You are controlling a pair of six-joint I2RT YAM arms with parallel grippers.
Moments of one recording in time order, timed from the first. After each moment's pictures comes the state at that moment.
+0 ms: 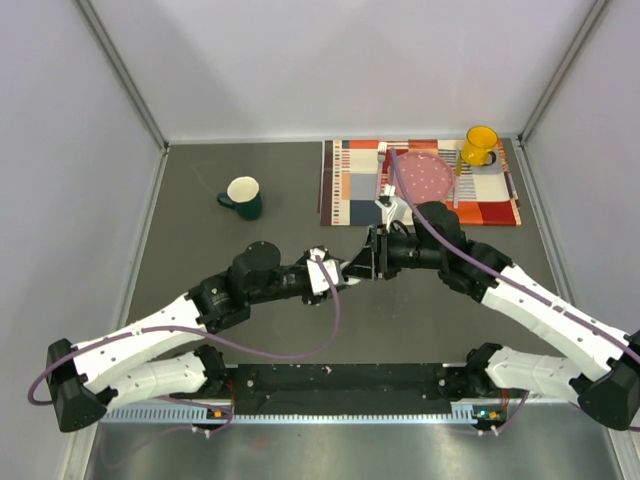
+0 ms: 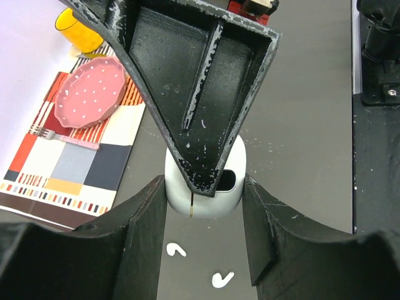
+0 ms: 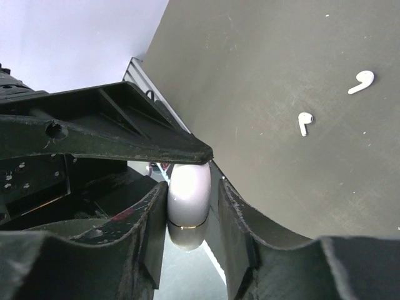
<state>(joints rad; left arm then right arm) -0.99 0.93 0.78 -0.08 0.27 0.40 0.78 1.05 0.96 -0.35 -0.43 0.67</state>
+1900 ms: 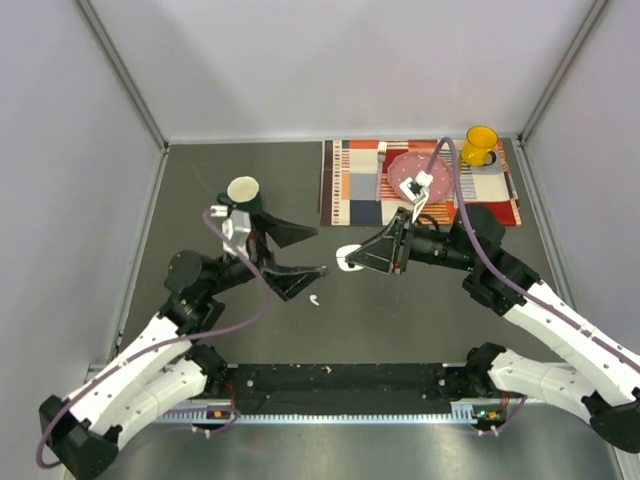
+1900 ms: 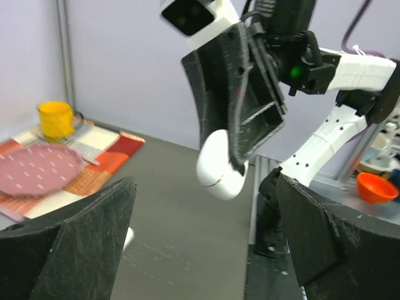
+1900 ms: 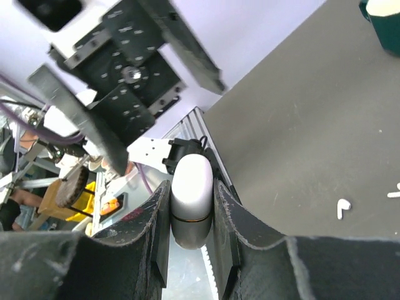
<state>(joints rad) -0.63 0.69 0.61 0.48 0.63 -0.38 0.75 0.91 0.95 -0.10 -0.54 0.67</state>
